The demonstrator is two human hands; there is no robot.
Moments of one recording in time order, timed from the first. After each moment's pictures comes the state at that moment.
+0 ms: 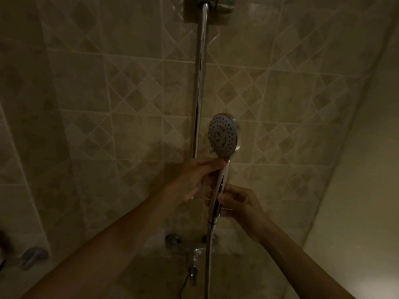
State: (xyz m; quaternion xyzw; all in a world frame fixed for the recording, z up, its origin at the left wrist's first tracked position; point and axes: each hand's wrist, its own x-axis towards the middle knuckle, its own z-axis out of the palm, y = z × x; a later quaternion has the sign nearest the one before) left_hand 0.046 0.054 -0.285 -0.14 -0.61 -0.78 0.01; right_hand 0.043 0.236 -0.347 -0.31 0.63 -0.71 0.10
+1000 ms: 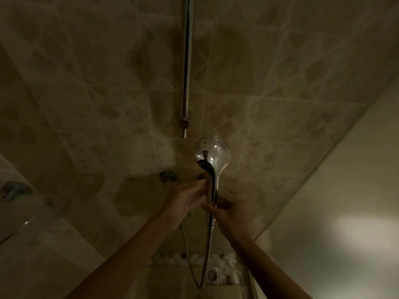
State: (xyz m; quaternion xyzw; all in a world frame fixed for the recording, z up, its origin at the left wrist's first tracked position) left_hand 0.086 0.079 -0.509 0.08 -0.50 -0.86 -0.04; right_hand 0.069 0.243 -0.543 -0.06 0.80 -0.60 0.04
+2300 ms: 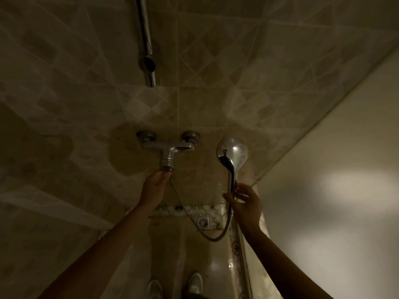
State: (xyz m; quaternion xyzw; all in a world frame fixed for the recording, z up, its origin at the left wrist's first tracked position) left_hand 0.078 0.063 -0.675 0.23 -0.78 -0.58 0.05; right_hand 0.072 0.345 -0.653 0.11 0.84 -0.53 -0.02
